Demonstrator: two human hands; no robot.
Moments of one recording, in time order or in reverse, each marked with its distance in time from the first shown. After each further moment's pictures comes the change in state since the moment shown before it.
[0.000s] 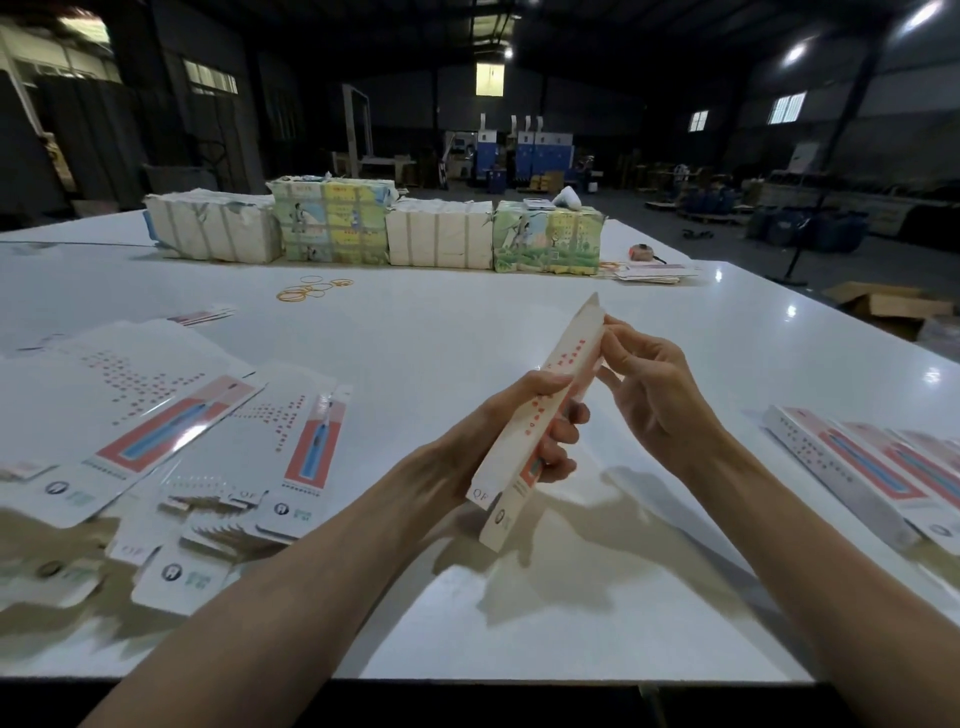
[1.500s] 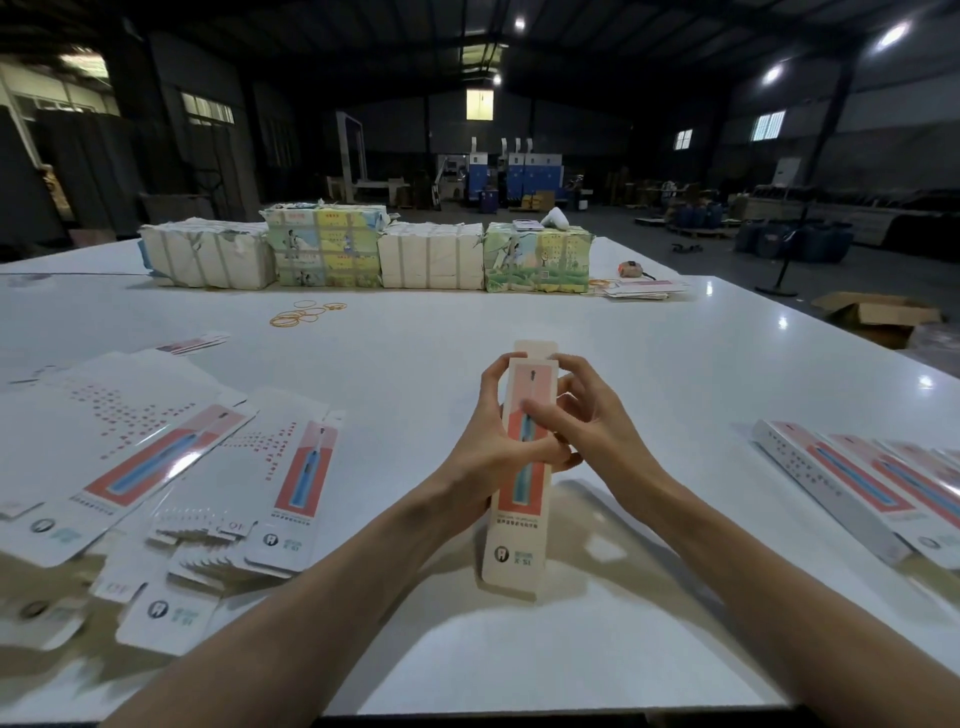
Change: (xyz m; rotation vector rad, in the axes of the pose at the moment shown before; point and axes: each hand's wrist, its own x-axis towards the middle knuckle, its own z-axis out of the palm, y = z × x) left_hand 0.010 -0.016 -0.001 0.578 0.517 0.442; right_hand -0.016 0.020 0.027 -0.411 -0.037 0.014
